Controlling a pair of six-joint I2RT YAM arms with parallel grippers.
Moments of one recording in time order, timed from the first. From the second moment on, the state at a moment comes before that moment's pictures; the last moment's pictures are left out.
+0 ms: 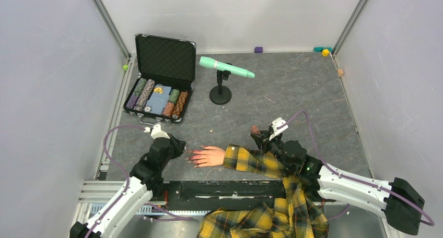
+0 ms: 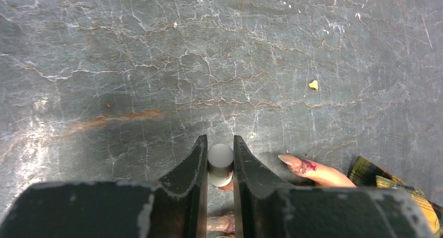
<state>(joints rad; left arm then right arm) -0.47 0.41 0.09 -0.26 -0.22 -0.80 1.00 0.71 0.17 0.40 0.38 0.18</state>
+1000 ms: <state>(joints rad) -0.47 0.29 0.09 -0.28 -0.18 -0.81 1.00 0.70 0.17 0.40 0.38 0.18</state>
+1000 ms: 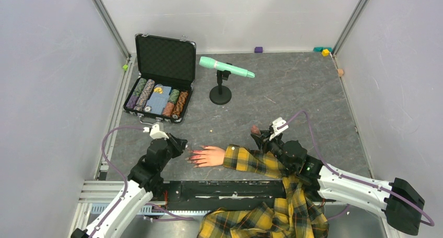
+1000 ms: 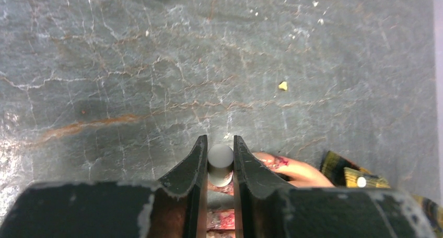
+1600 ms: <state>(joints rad) -0.47 0.35 0.09 -0.26 -0.16 -0.80 1.00 0.70 0.17 0.40 0.38 0.18</state>
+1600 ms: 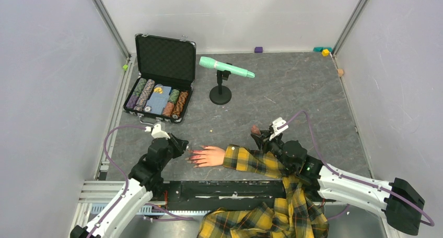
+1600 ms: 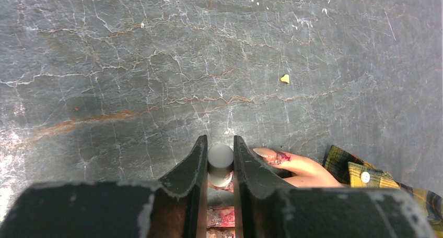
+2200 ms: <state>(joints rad) -0.47 0.41 0.09 -0.24 -0.16 -0.80 1.00 0.70 0.17 0.40 0.38 0.18</state>
